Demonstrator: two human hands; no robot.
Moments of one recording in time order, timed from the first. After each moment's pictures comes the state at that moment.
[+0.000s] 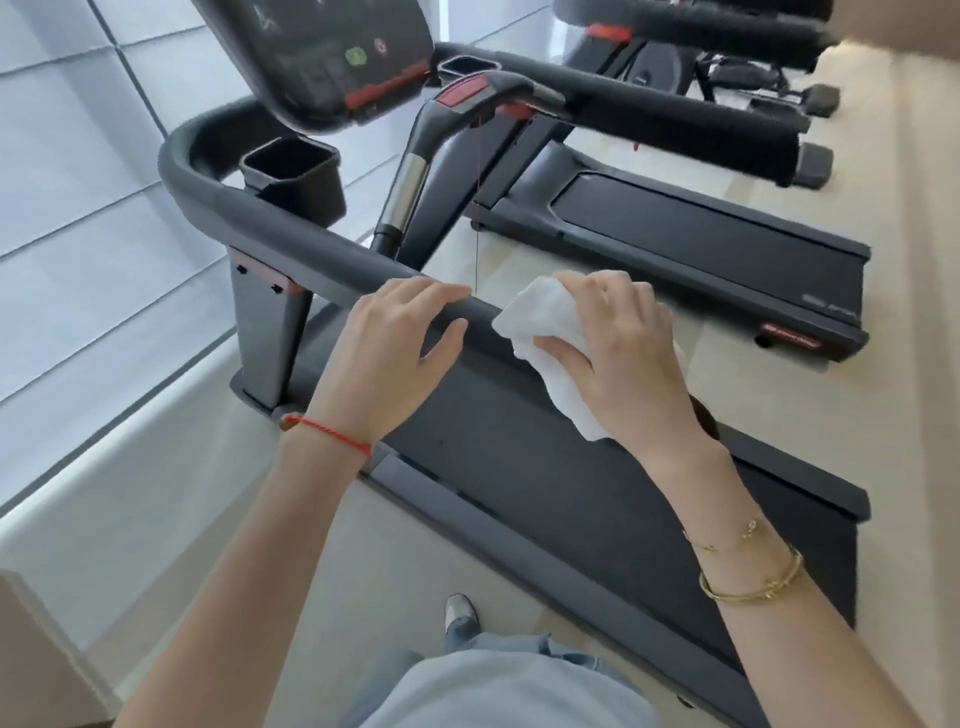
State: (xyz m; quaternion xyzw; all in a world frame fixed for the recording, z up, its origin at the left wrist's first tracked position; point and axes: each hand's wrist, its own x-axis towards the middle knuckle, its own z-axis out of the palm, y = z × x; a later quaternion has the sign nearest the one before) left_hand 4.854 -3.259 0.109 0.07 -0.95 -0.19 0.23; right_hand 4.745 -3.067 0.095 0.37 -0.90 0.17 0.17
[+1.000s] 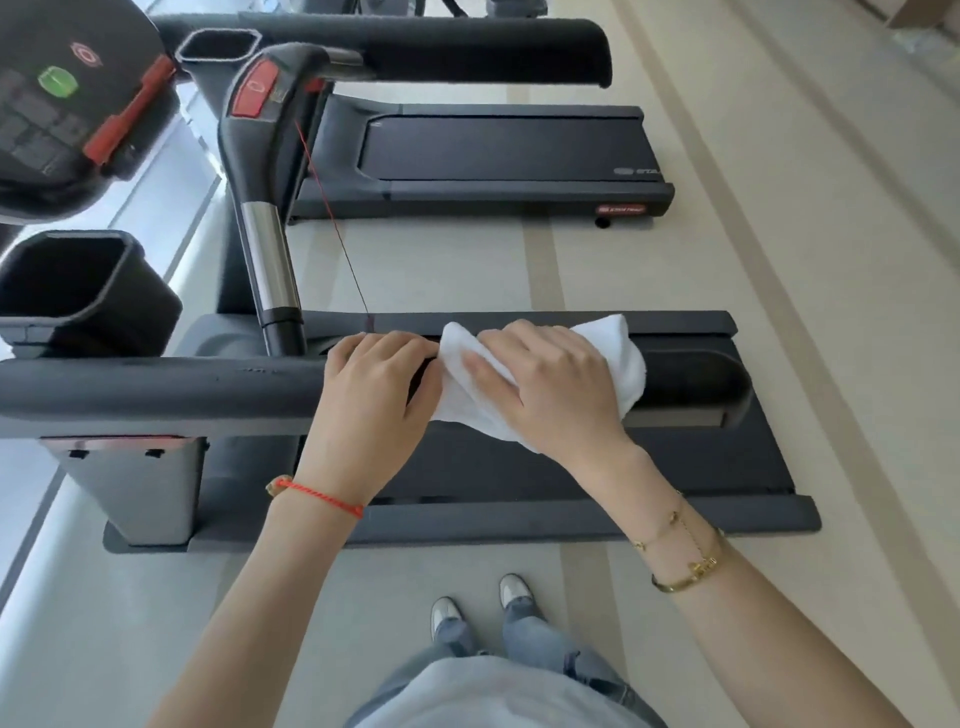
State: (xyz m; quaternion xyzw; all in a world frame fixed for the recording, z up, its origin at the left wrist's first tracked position) left_hand 4.754 -3.361 0.070 -0.14 -0.96 -0.21 0.11; right_hand 4.734 -3.178 0.043 0.17 -0.94 0.14 0.26
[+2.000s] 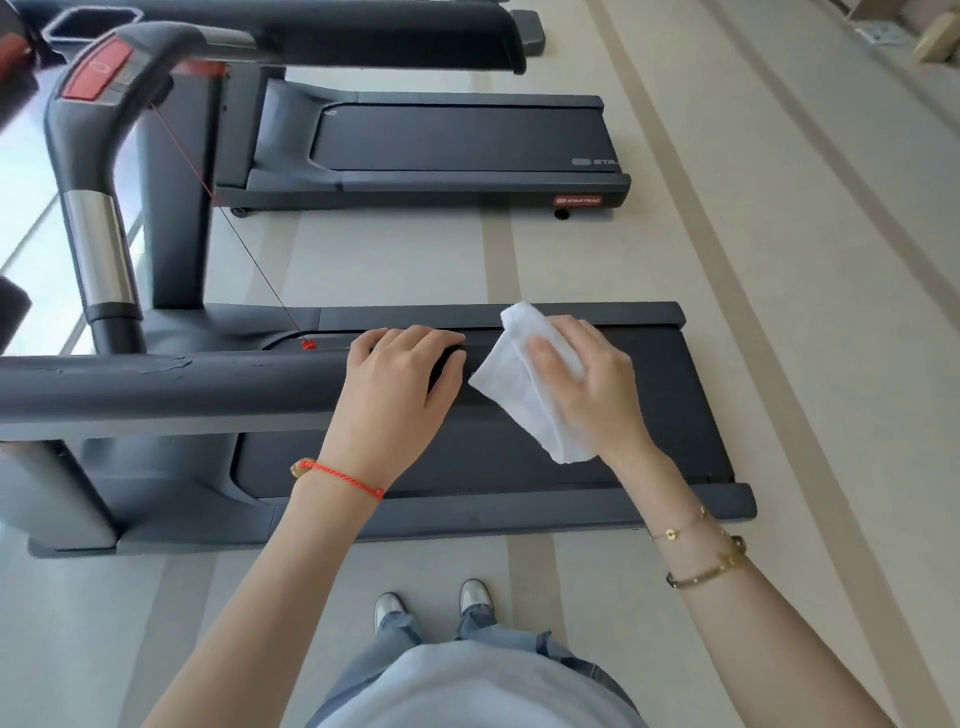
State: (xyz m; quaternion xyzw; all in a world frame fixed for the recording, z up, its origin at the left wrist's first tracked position) left_hand 4.757 -3.198 0.061 -0.15 -0.96 -0.23 0.10; right_hand 4.754 -2.998 0.033 0.00 -0.89 0.45 0.11
